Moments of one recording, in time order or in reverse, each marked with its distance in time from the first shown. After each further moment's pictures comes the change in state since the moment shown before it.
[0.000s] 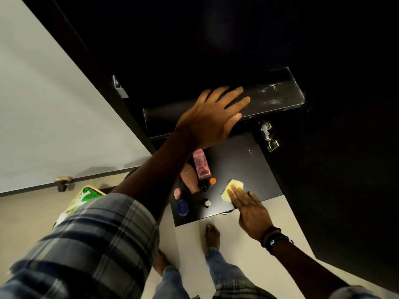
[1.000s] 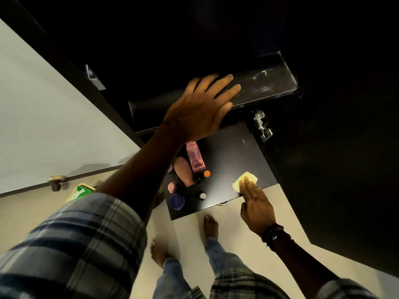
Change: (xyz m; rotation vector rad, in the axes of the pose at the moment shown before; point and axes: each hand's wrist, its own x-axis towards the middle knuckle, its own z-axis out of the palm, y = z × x) left_hand 0.000 0.001 -0.003 0.016 0.010 -0.003; right_hand -0.022 0.008 0.011 0.064 0.075 0.232
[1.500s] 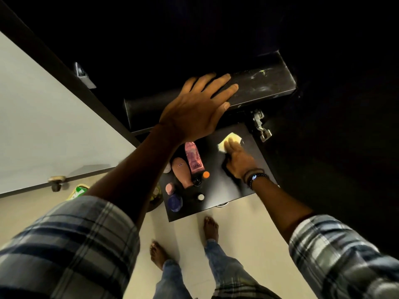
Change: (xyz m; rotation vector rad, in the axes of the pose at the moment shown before) left_hand 0.001 0.001 0.000 0.014 -0.006 0.000; right_hand 0.145 -0.009 -0.046 0.089 -0.121 -0.040
